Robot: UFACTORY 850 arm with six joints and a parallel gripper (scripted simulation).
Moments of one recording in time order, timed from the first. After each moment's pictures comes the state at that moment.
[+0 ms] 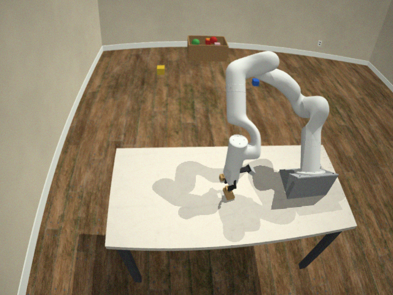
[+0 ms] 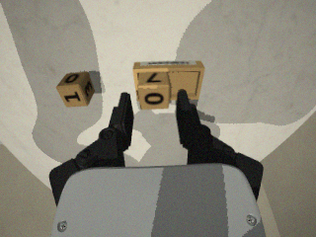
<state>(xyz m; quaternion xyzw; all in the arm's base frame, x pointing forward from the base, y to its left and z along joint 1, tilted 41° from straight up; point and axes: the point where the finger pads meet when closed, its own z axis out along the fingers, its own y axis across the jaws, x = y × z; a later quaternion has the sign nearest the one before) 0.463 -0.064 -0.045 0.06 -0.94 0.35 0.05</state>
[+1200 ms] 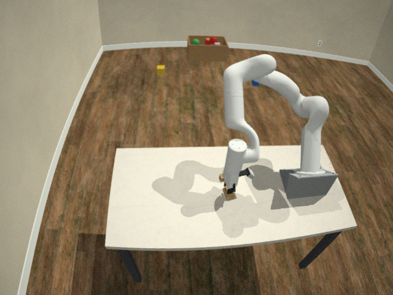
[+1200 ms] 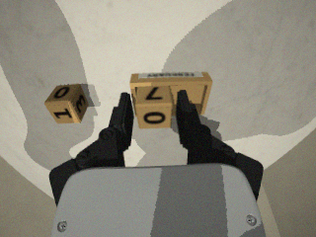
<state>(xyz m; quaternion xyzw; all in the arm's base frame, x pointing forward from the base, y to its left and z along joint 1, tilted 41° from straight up) 0.462 -0.081 -0.065 0.06 -0.94 0.35 0.05</state>
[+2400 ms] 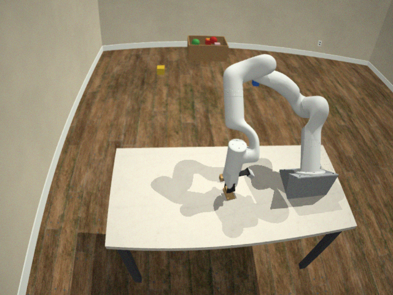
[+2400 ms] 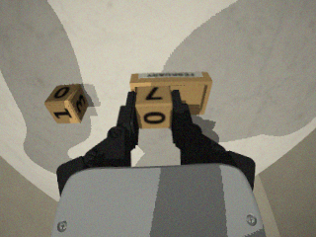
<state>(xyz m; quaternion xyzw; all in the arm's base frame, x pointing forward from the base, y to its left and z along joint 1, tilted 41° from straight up) 0.462 -0.081 -0.065 0.06 -0.94 0.35 0.05</state>
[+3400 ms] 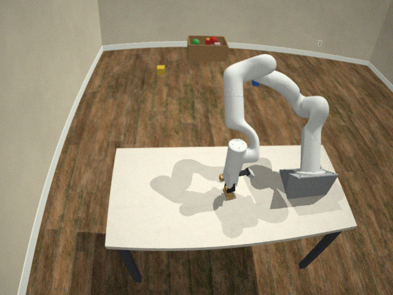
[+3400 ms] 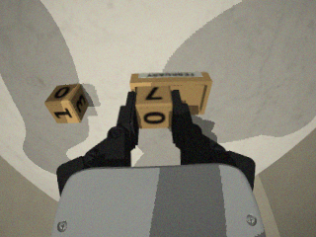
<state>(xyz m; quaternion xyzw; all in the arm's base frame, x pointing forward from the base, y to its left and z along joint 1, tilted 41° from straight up) 0.461 -0.081 -0.065 0.06 -0.94 0.35 0.05</state>
